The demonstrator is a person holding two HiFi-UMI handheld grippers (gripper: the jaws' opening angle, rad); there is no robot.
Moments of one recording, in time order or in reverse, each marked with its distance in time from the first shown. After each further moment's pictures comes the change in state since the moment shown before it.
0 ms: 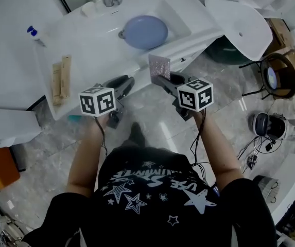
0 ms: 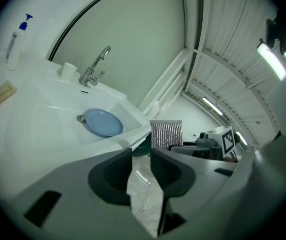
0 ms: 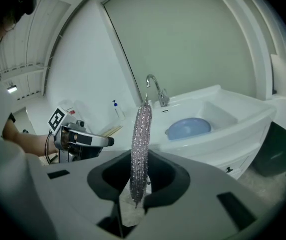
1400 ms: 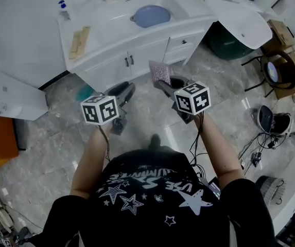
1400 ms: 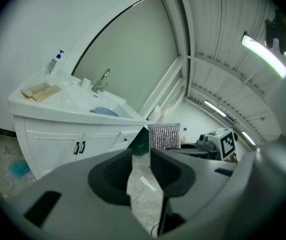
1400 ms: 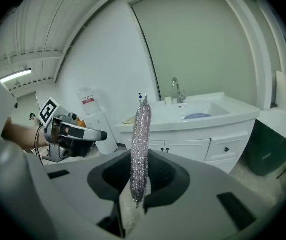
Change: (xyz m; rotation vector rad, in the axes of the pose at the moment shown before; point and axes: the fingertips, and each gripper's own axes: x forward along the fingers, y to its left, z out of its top) left arm -0.161 -0.139 -0.156 -0.003 -0.117 0.120; right arm -0.134 0.163 -0.122 -0.129 0.023 0.030
